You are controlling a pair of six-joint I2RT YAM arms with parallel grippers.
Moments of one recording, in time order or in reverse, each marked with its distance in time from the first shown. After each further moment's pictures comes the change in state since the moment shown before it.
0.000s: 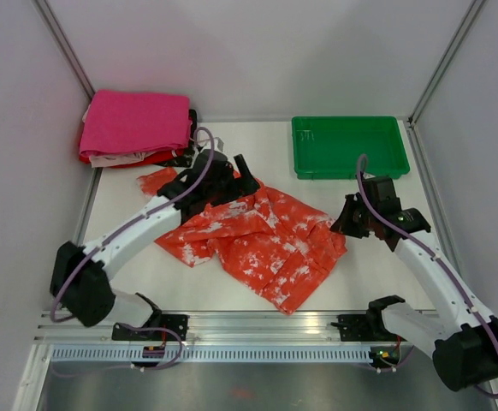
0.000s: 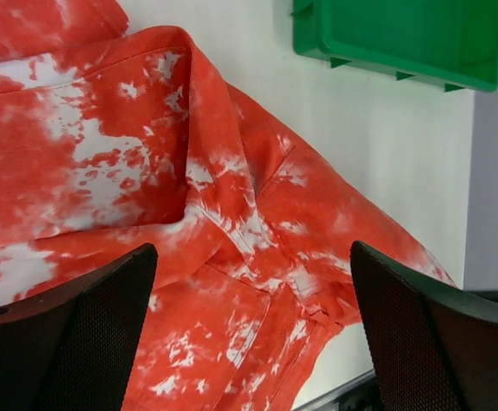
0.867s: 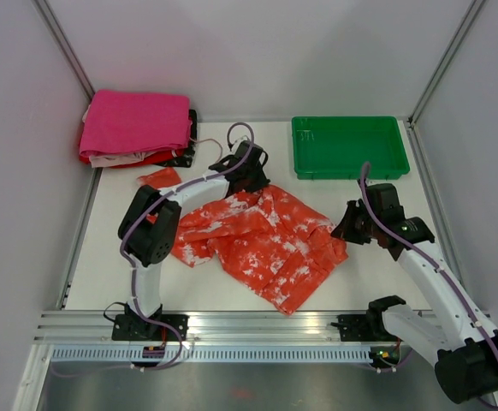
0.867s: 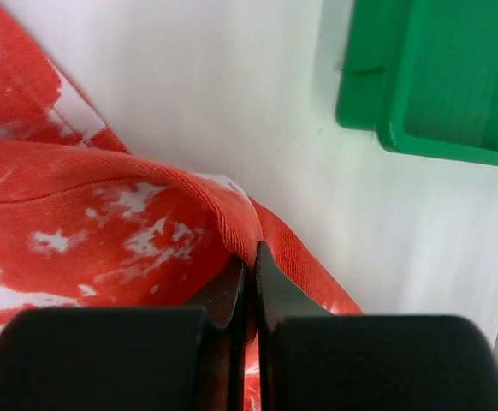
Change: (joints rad) left arm -0.007 0.621 0.340 0.114 -0.015 -0.101; right arm 0.000 -0.079 -0.051 -0.010 -0.021 0.008
